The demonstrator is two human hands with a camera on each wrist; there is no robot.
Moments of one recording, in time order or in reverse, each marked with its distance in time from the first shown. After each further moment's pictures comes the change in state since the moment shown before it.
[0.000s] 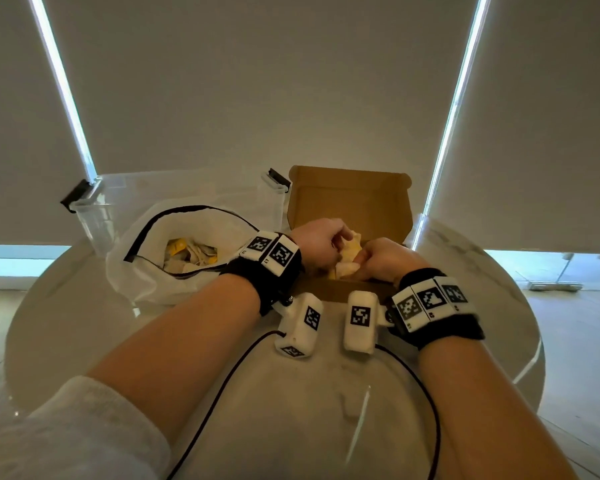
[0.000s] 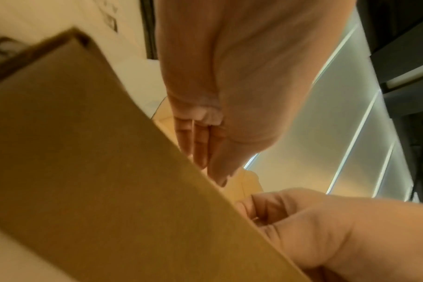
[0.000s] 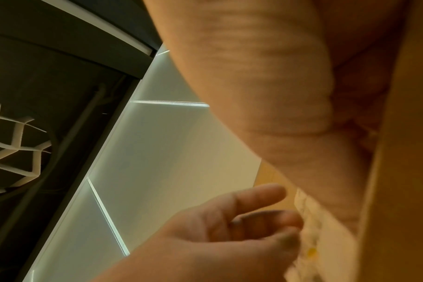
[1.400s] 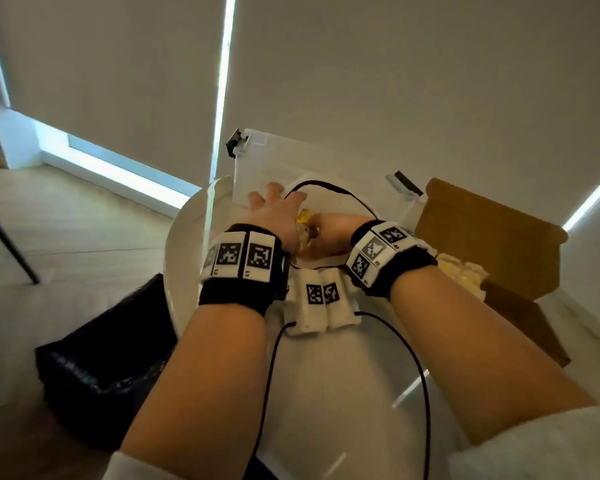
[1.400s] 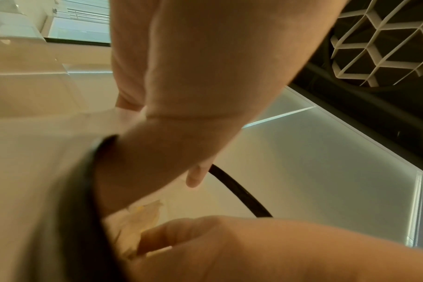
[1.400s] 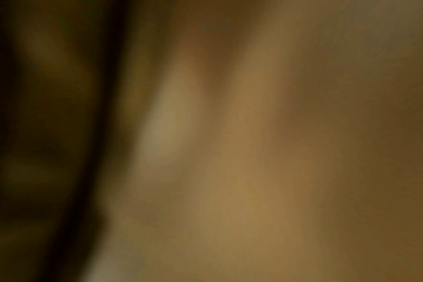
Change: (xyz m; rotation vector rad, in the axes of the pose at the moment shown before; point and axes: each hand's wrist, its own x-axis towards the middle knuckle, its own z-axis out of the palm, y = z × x) left_hand -0.158 -0.115 -0.065 0.113 0.432 -0.636; right_hand -0.018 -0.198 0.126 -0.778 -0.327 -0.666
